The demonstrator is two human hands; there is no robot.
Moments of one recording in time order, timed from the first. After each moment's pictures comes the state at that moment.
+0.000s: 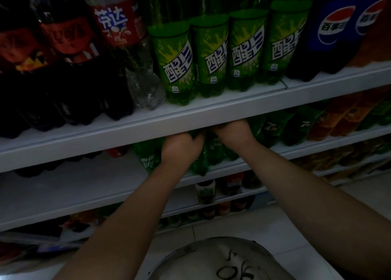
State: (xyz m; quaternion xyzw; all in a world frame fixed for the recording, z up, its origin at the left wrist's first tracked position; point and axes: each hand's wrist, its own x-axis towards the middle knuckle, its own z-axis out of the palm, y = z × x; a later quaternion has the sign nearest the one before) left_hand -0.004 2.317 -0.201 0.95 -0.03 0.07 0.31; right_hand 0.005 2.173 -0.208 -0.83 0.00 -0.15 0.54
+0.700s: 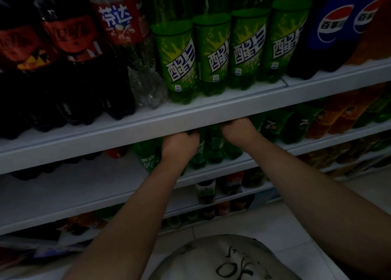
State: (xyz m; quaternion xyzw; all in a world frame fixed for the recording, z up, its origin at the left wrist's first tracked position) left_hand 0.002 2.324 -0.203 0.93 -0.06 0.09 0.36; right_hand 0.006 2.165 -0.205 -0.87 0.03 -0.07 0.49
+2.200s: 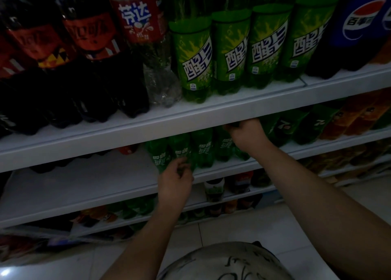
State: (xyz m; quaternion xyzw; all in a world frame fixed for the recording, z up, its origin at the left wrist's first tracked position) left_hand -0.060 2.382 -0.282 0.83 0.07 0.01 0.56; right_hand 0.005 2.177 -0.218 -0.78 0.02 -0.11 0.62
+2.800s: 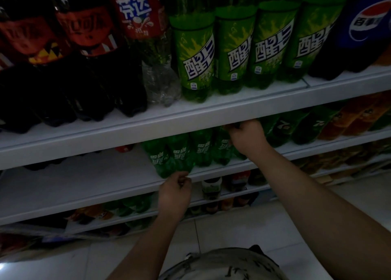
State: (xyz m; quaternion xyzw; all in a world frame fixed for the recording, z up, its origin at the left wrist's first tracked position) left_hand -0.070 2.385 -0.308 0.87 0.11 -0.05 0.48; right_hand 0.001 2.178 -0.217 -0.81 0.07 -0.10 0.57
